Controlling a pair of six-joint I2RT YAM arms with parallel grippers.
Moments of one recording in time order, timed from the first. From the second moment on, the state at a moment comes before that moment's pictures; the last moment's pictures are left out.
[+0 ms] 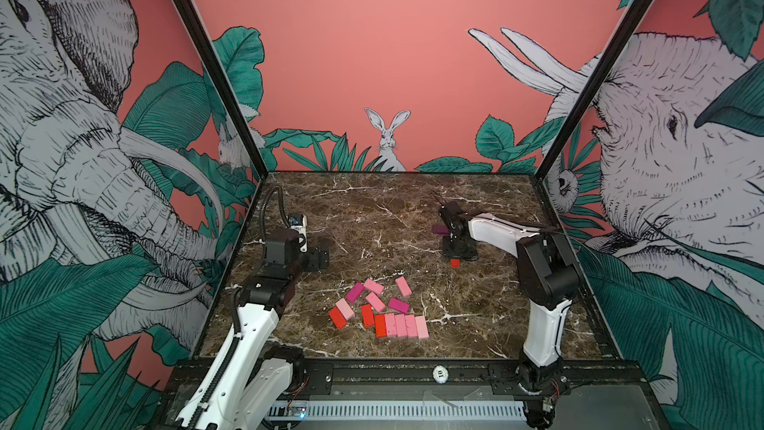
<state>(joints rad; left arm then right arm) -0.18 0.82 0.70 -0.49 -0.07 -0.10 0.44 1.95 1.32 -0.79 0.13 0.51</state>
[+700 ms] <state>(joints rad) -0.18 0.82 0.70 -0.49 -0.07 -0.10 0.44 1.95 1.32 -0.79 0.13 0.48</state>
